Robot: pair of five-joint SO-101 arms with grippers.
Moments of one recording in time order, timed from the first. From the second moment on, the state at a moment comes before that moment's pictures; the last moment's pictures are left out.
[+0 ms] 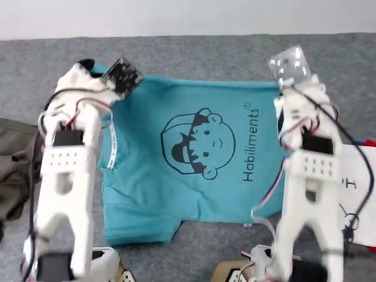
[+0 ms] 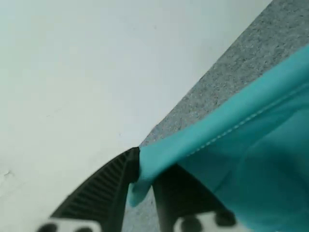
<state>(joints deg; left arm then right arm) -6.6 -14.4 26.9 22.9 -44.4 8.4 -19.1 25.8 28.6 34.0</state>
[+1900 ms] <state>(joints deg) -5.2 50.8 -63.8 61.0 -39.3 -3.1 29.5 -34.7 39.4 36.6</state>
